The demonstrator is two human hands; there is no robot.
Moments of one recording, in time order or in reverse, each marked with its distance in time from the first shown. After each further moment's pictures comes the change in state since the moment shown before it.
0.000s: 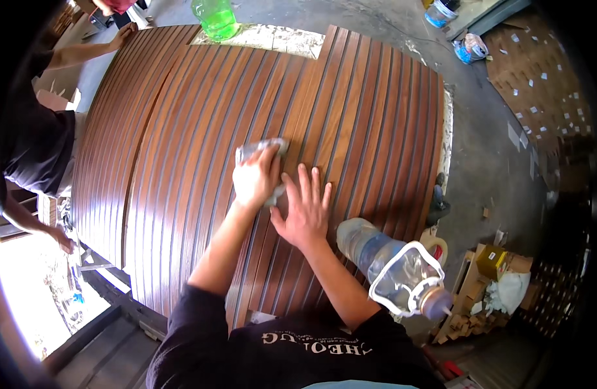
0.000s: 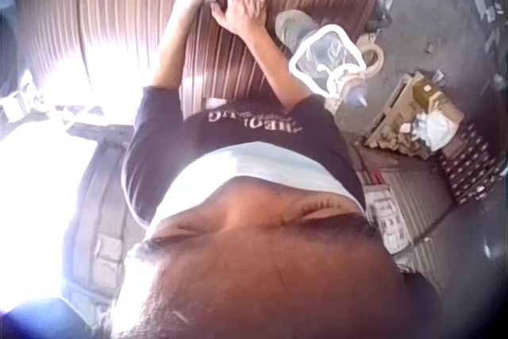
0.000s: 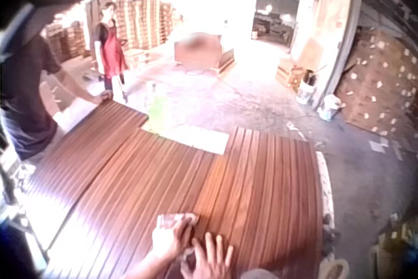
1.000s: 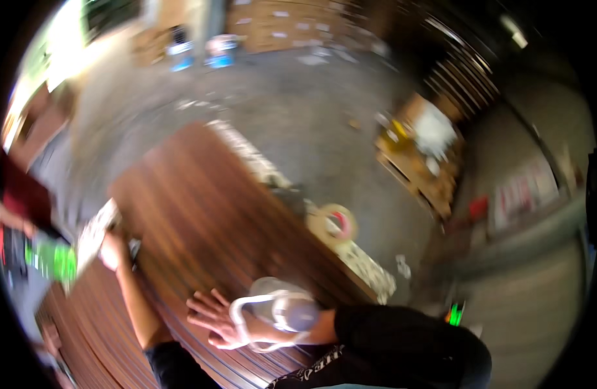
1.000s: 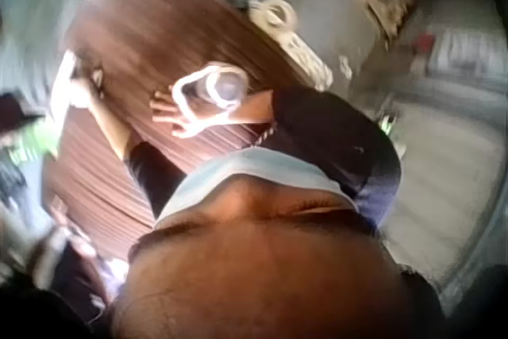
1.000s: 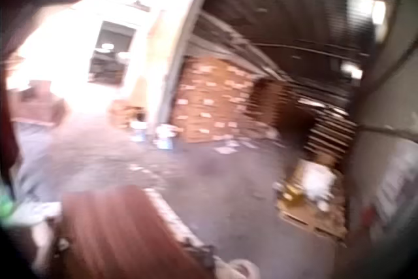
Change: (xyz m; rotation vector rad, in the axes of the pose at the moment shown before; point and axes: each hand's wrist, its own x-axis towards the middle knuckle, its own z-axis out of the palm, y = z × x) left_hand 0.238 -0.086 0.105 0.130 -0.147 -0.022; right_hand -0.003 -0.005 0.015 0.207 0.000 -0.075
